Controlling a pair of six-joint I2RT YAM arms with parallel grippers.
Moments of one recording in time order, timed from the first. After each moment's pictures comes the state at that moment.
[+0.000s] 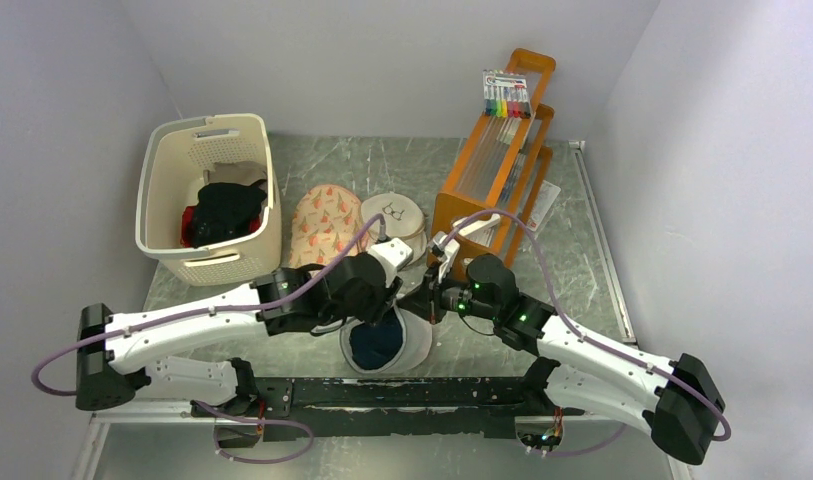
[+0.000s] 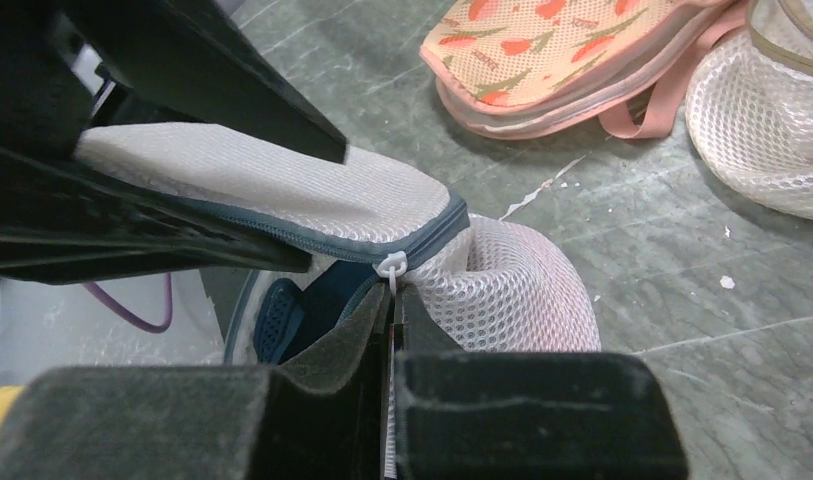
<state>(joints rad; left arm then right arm) -1.23 1.16 1.06 -0.61 -0.35 -0.34 0.86 0.91 0.48 0.13 -0.32 0.38</state>
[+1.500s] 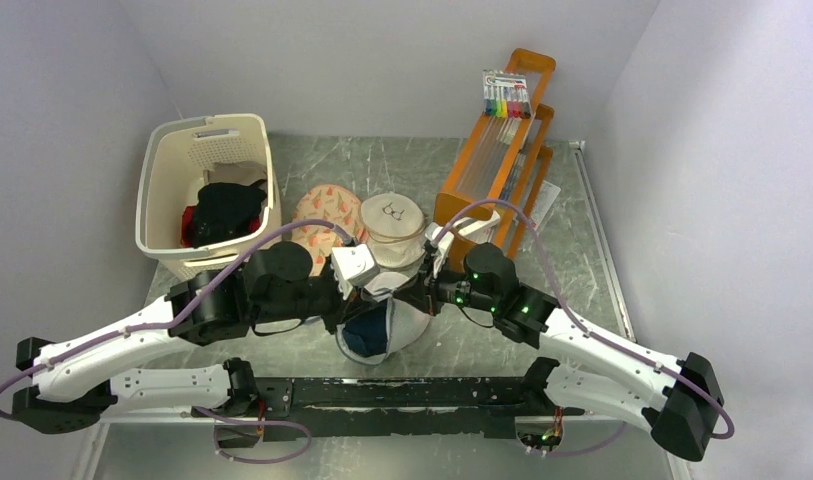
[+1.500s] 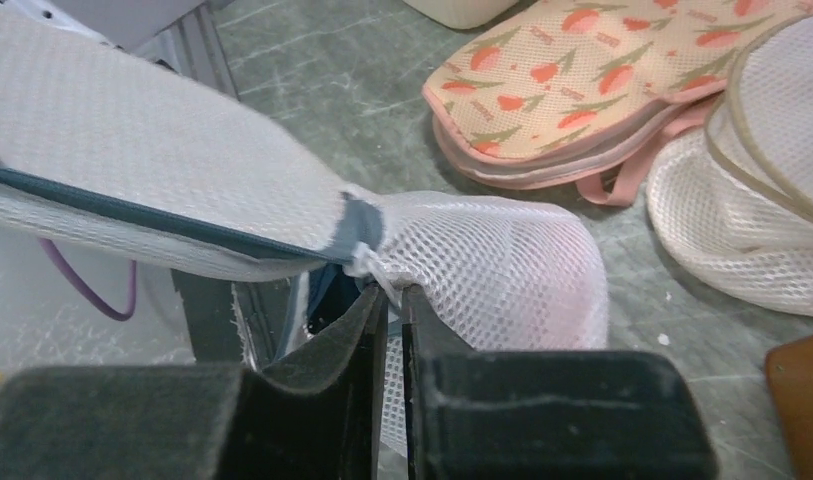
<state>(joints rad) -1.23 0.91 1.13 -0.64 -0.01 -0.10 0.88 0.94 0.61 0.03 -0.32 0.22</state>
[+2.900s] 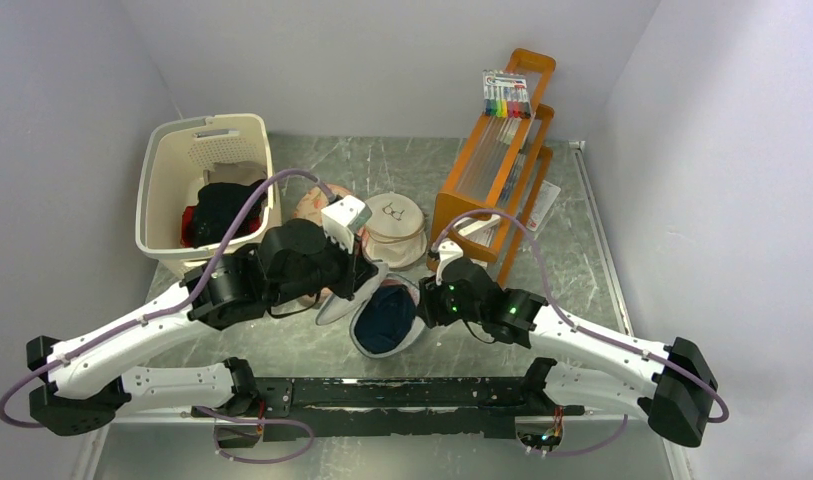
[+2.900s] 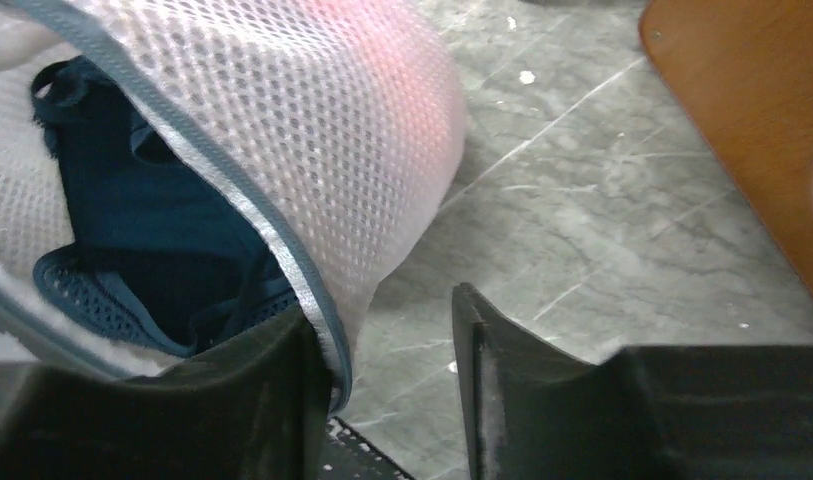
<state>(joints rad) -1.12 1.01 1.20 -0.63 -0.20 -0.40 0.95 1.00 0.61 -0.32 0.08 0.43</state>
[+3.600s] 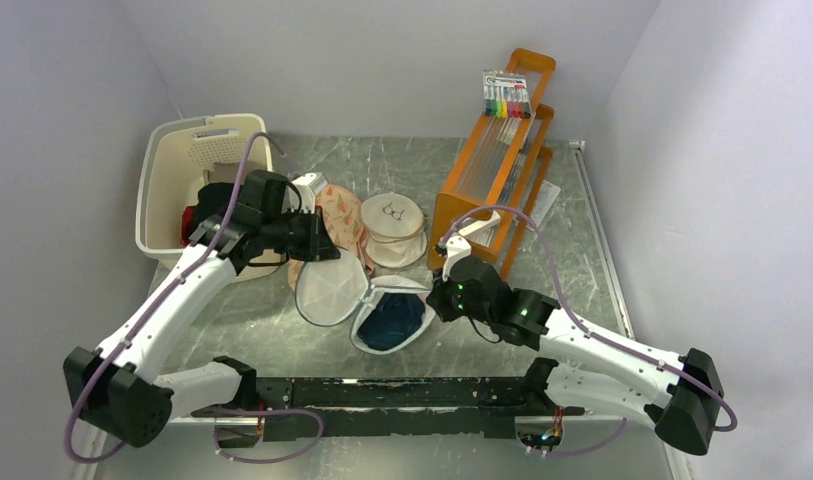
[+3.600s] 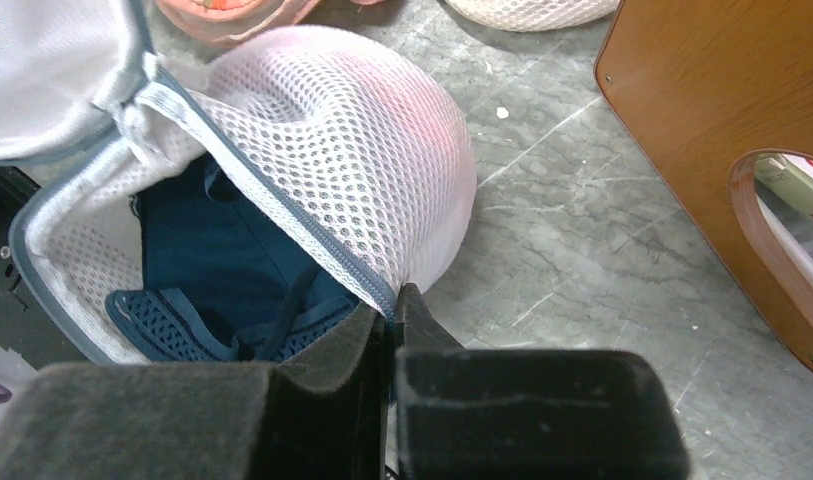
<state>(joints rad) -0.44 1.14 1.09 -0.69 0.41 -0.31 0.95 0.93 0.64 -0.36 0.16 0.41</state>
